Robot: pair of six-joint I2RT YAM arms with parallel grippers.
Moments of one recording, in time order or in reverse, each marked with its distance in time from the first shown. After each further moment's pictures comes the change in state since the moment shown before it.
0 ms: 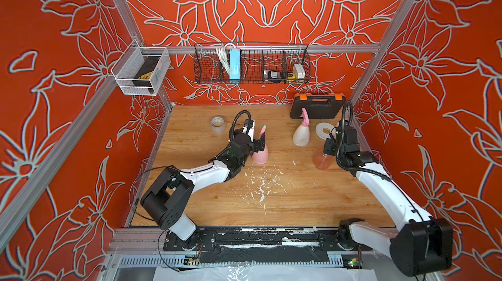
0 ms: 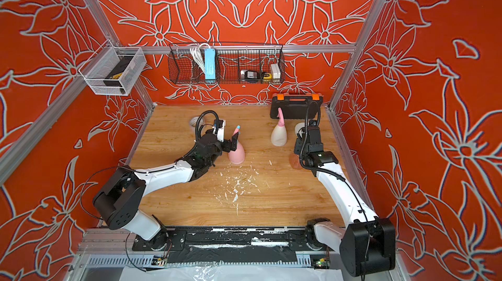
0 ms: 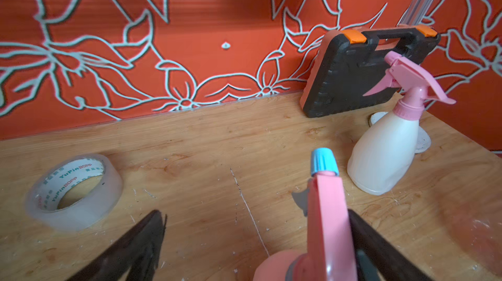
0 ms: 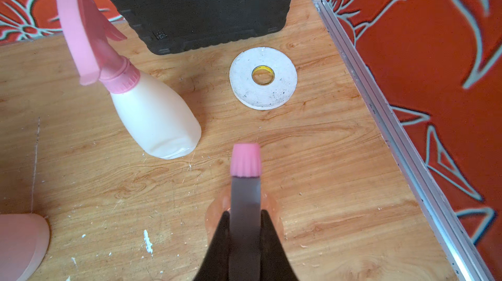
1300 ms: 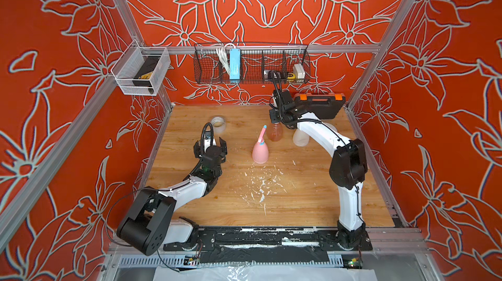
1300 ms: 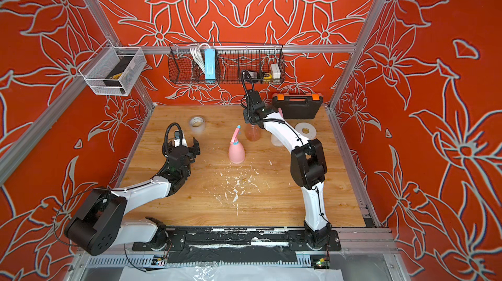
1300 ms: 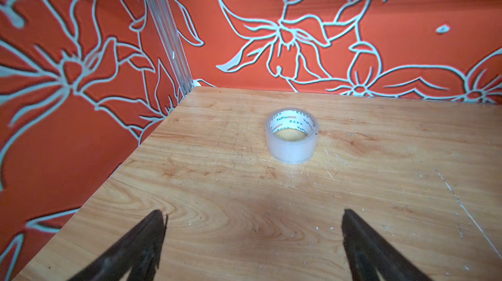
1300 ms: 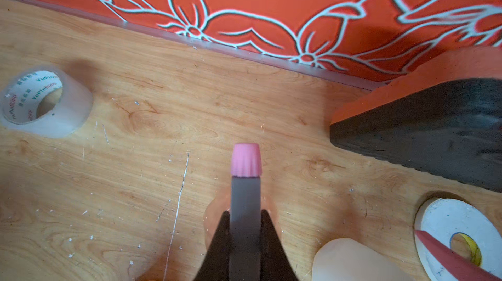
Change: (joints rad) left arm 0.257 -0.216 -0.375 0.140 -0.352 0.069; right arm 0.328 0.929 1.016 -0.122 -0.054 -0.126
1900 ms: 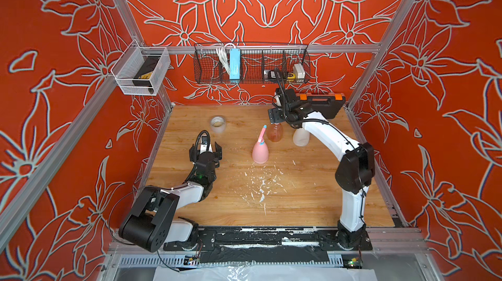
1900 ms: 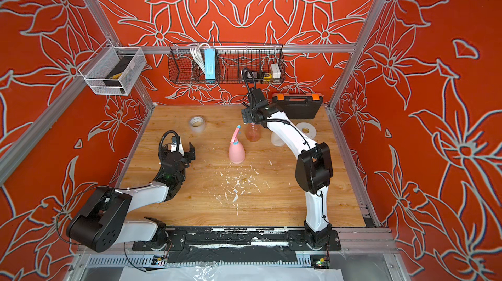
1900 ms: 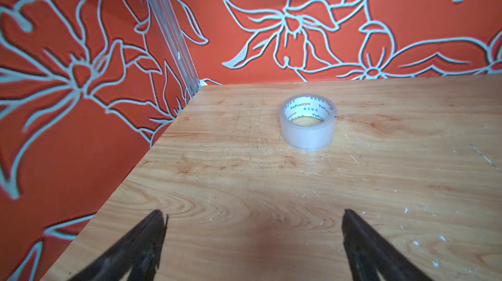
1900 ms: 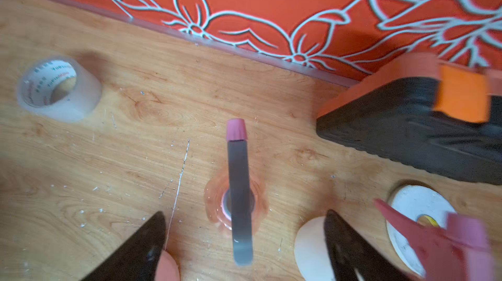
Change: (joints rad) left arm 0.090 -0.021 -0.170 0.198 0.114 0.116; right arm 0.000 -0.161 -0.035 -0.089 0.016 -0.037
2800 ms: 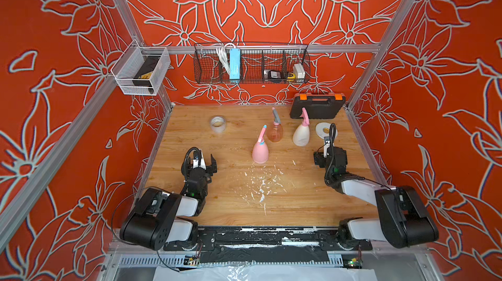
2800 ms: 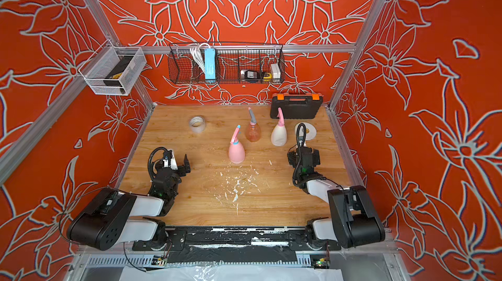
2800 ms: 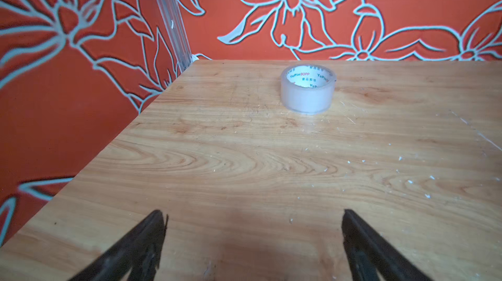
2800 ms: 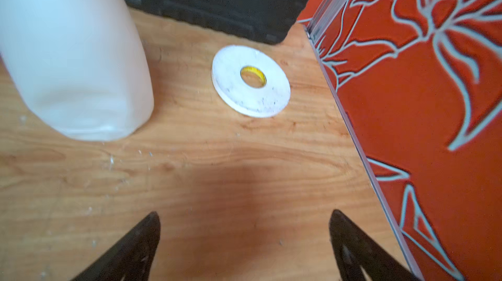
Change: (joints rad) left arm 0.117 0.043 -0.235 0.283 0.169 -0.089; right arm -0.360 -0.555 -1.487 1.187 0.150 -0.255
